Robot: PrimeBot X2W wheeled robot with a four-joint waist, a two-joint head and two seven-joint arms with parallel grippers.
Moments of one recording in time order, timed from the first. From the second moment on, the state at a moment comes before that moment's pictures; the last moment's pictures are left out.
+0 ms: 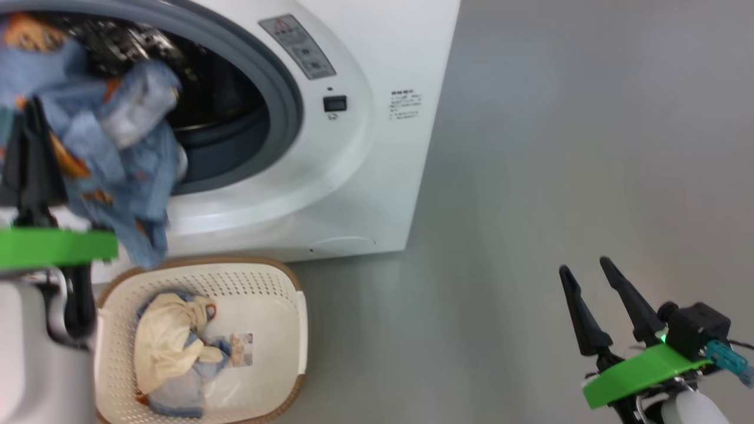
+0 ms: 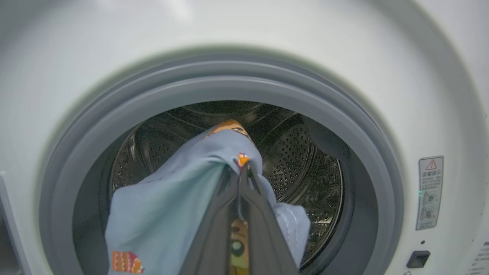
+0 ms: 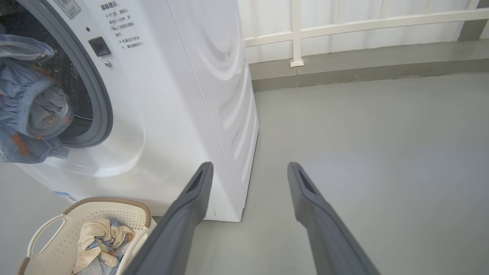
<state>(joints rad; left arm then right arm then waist) -0.52 0.17 0.06 0.24 -0.35 -0.13 -0.25 -0.11 -0.21 0.10 0.20 0.37 0.13 -0.26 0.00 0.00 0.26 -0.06</state>
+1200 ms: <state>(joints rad) -1.17 0.34 0.06 0.70 -0.28 -0.13 -0.26 -0.29 -0.13 0.18 0.18 0.37 0.13 -0.26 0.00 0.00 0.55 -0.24</state>
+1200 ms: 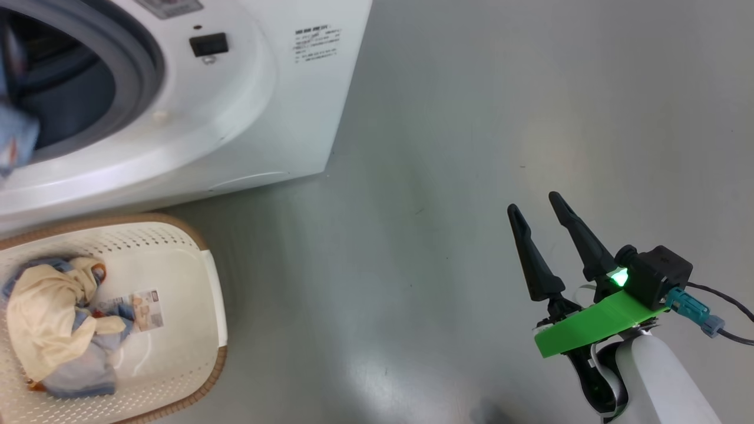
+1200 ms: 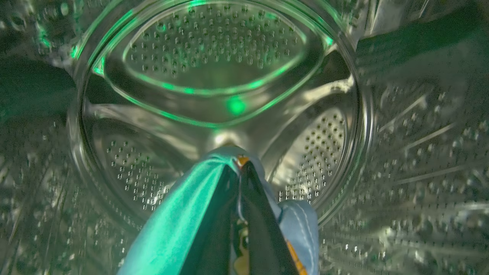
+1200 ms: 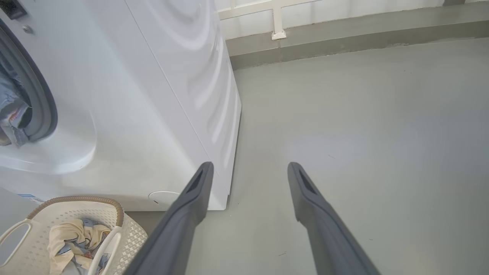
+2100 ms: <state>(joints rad) -1.06 0.27 0.16 0.75 -0.21 -0.13 -0.26 -0.31 -0.12 0.18 0.18 0.37 0.13 -0.26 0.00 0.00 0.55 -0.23</state>
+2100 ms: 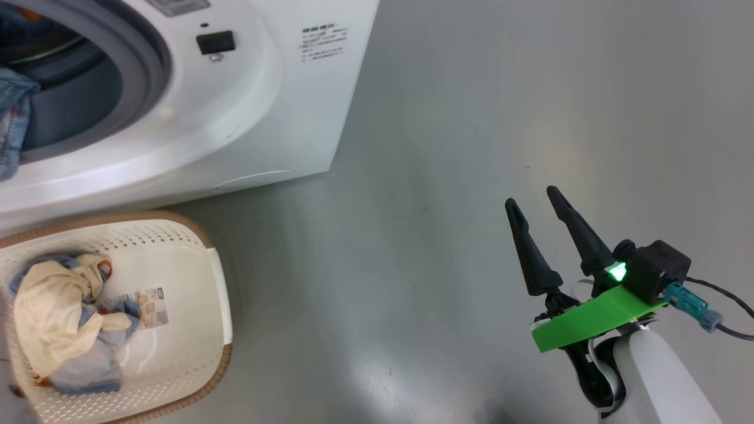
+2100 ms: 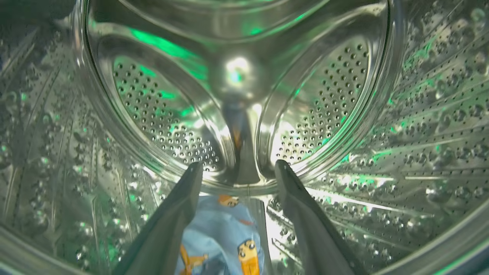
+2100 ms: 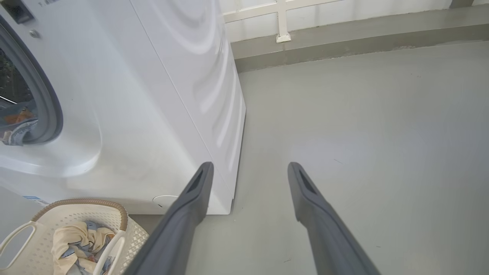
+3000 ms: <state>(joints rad) -0.64 0.08 0.22 0.49 -0.13 -0.13 -0.26 -0.31 -0.17 0.14 0.17 0.36 0.13 -0.26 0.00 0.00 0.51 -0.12</state>
